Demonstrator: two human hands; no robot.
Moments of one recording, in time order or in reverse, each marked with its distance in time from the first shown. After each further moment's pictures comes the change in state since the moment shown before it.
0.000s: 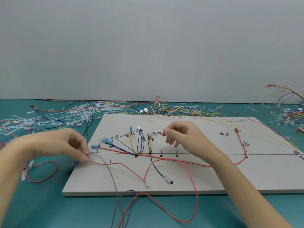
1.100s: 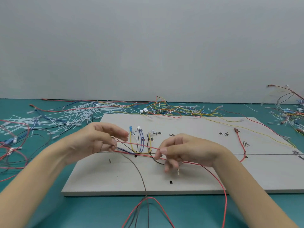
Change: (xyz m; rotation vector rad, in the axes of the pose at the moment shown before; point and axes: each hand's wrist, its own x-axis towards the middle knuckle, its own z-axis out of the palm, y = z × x) left_hand 0.005 0.094 0.063 -0.768 0.078 0.211; right_hand -0.008 0.002 -0.009 0.220 -0.643 0.194
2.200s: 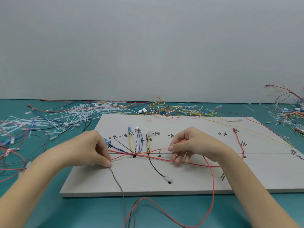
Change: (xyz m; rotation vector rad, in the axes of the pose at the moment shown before) left_hand -0.006 -0.007 -0.010 1.050 0.071 -0.112; right_hand -0.007 0.006 -0.021 -0.104 0.346 0.087
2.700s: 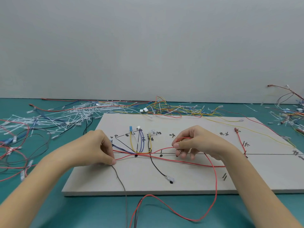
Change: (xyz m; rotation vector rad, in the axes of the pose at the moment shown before) left_hand 0.002 0.004 0.006 0.014 0.036 0.003; right_hand 0.002 0.005 -0.009 -0.004 0.054 0.003
